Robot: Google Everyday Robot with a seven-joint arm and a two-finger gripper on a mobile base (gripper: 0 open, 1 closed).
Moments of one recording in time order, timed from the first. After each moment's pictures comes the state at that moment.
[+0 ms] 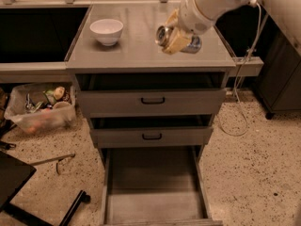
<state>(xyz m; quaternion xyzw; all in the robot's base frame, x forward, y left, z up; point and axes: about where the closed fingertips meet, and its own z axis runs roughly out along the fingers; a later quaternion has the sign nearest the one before) 0.685 -0.063 0.949 -0.71 0.60 0.00 0.36</state>
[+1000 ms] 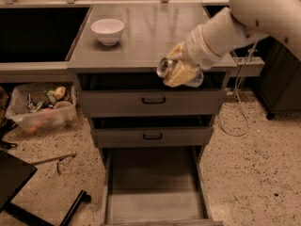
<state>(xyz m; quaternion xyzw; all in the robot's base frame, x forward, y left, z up) 0.601 -0.062 0.893 -0.71 0.61 0.08 0.34</state>
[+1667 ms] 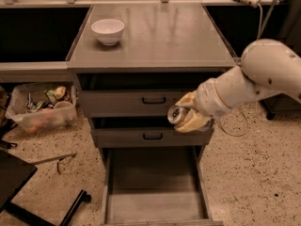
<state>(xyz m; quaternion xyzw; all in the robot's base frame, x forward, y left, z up) 0.526 -0.096 0.787 -0.70 0.62 0.14 0.31</state>
